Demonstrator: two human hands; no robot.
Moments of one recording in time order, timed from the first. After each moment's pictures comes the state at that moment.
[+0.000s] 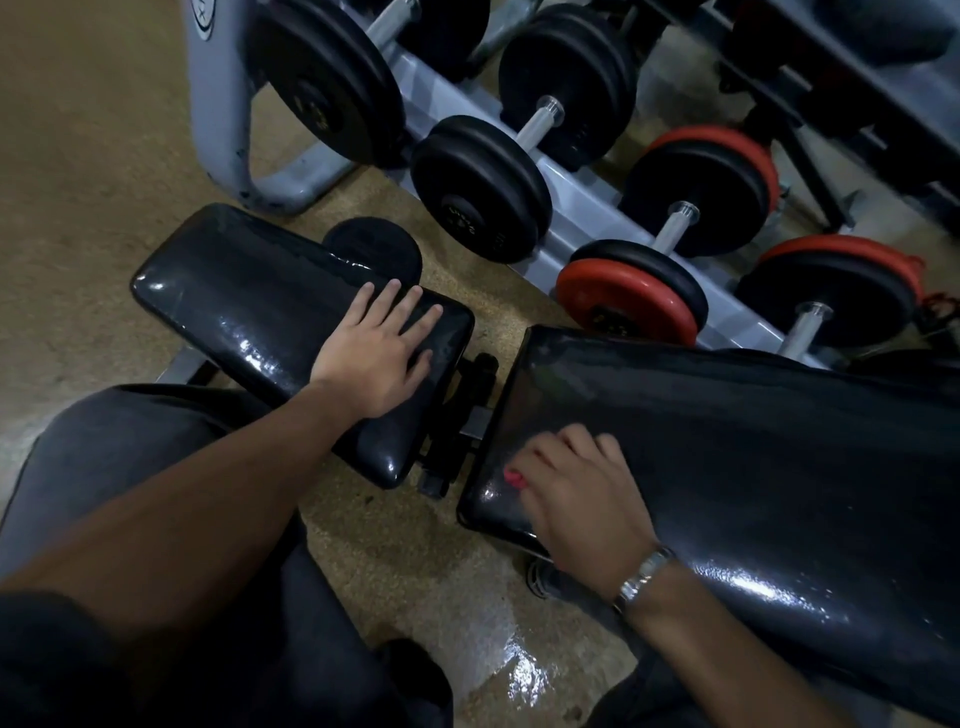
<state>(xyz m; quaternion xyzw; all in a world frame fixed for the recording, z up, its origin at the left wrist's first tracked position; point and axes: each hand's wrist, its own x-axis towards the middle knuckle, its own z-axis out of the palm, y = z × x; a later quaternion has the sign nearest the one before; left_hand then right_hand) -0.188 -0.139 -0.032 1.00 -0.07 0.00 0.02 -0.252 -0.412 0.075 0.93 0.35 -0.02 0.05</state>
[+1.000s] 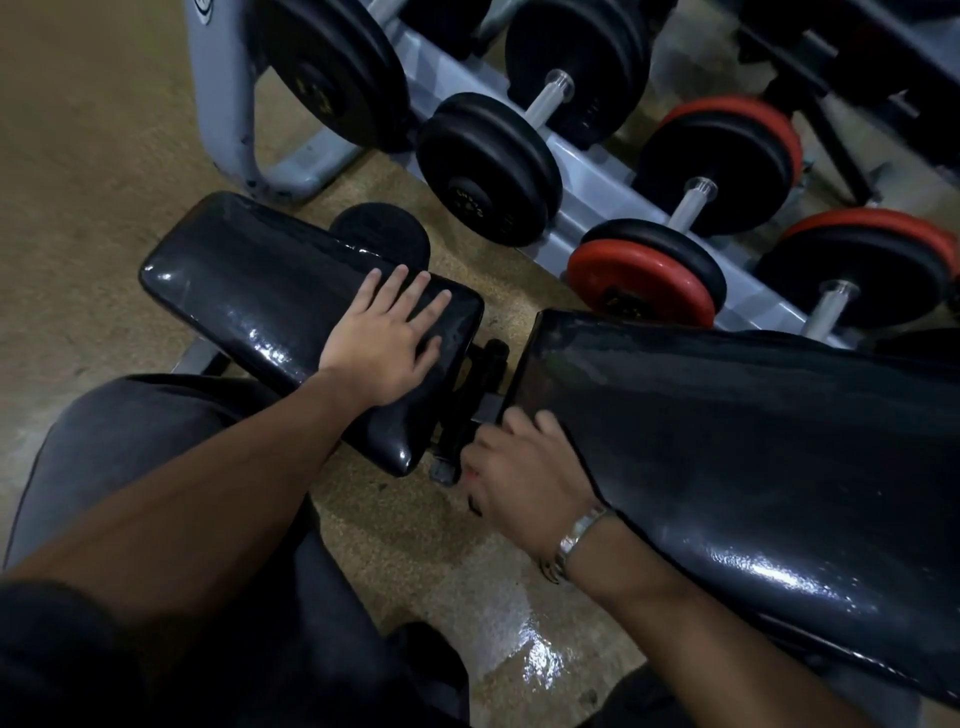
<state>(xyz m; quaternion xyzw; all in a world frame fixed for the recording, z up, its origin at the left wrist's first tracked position) -0.189 -0.140 -0.031 1.00 -0.07 -0.01 0.01 -0.253 -0.366 0.039 0.91 0.41 -0.04 0.02</state>
